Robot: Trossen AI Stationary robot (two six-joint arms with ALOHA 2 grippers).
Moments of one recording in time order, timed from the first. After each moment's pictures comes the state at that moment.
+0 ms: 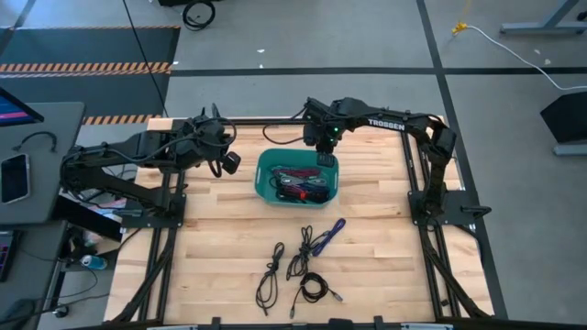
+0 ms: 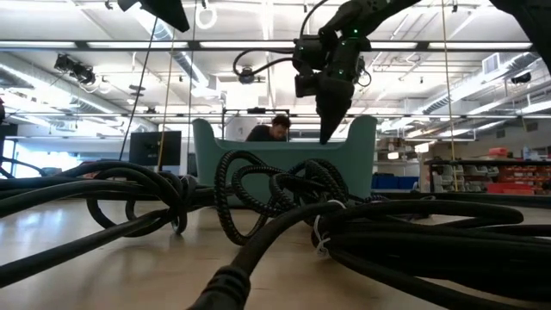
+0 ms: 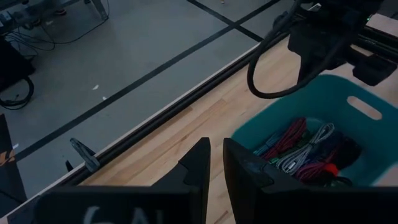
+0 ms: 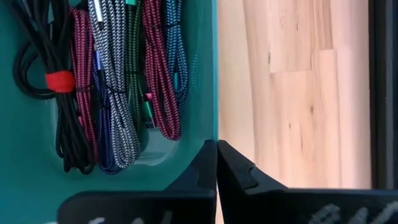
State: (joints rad) left arm 0.03 1.14 1.35 -1.02 -0.72 -0.54; right arm -0.47 1.88 1.62 -1.02 -0.10 -0.34
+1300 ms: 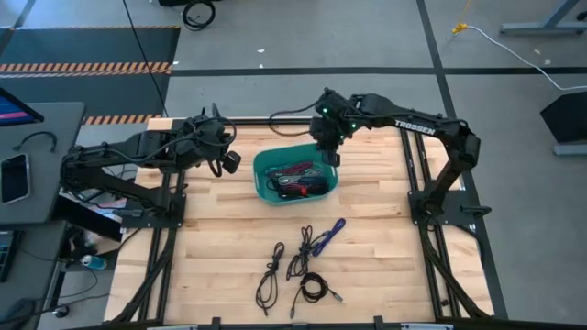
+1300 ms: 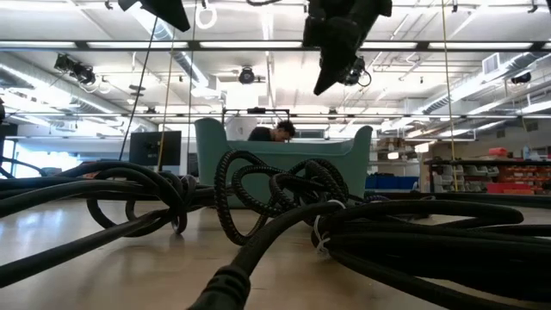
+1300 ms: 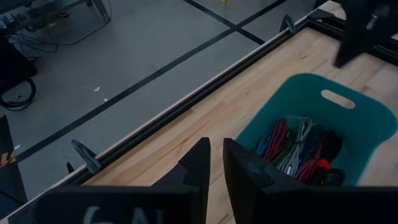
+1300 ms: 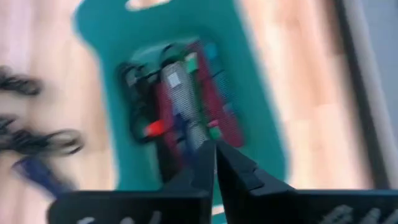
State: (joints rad) left arm 0.03 1.14 1.35 -1.01 -0.73 -0.54; right arm -0.41 1.67 1.61 -0.97 -0.21 -0.24
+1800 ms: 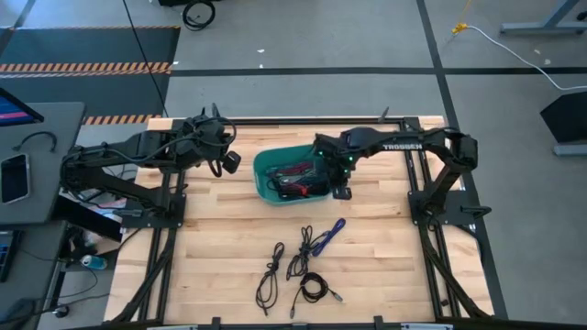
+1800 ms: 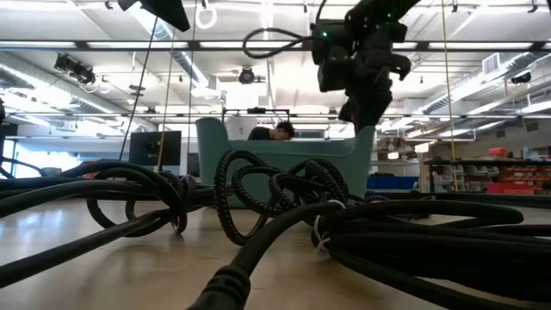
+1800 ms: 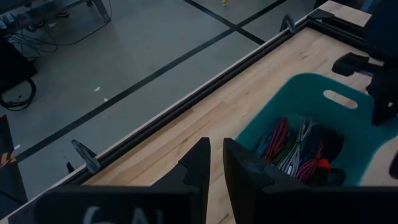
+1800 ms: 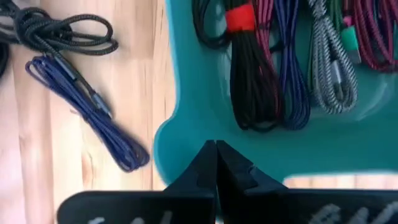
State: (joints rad) left arm 0.03 1.14 1.35 -1.01 -0.73 -0.54; right arm -0.27 1.68 1.29 -0.96 -0.26 -0.23
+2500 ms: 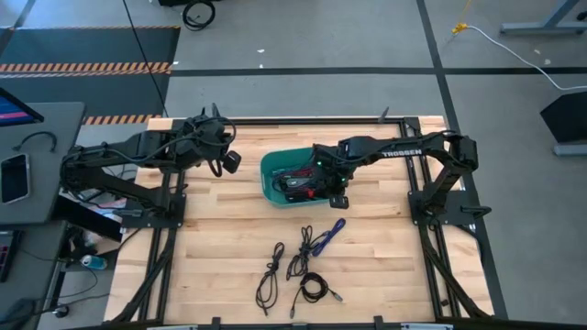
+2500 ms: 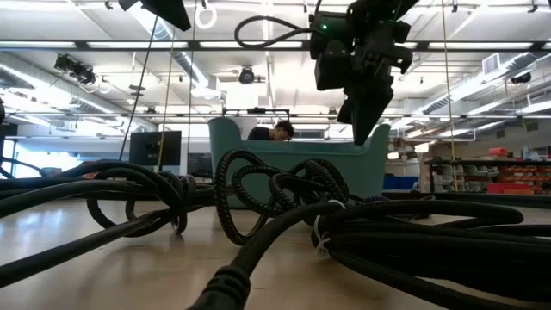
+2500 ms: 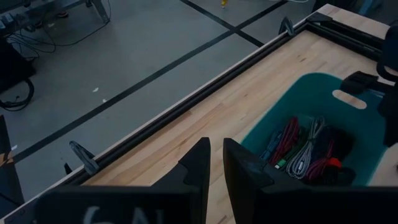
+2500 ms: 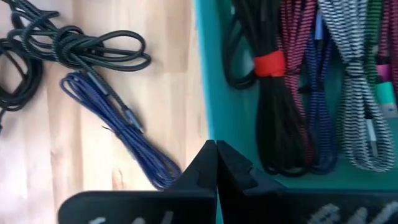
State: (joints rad) left arm 0.03 1.14 1.35 -1.00 -0.73 -0.54; right arm -0.19 1.68 1.25 -0.88 -0.30 -0.12
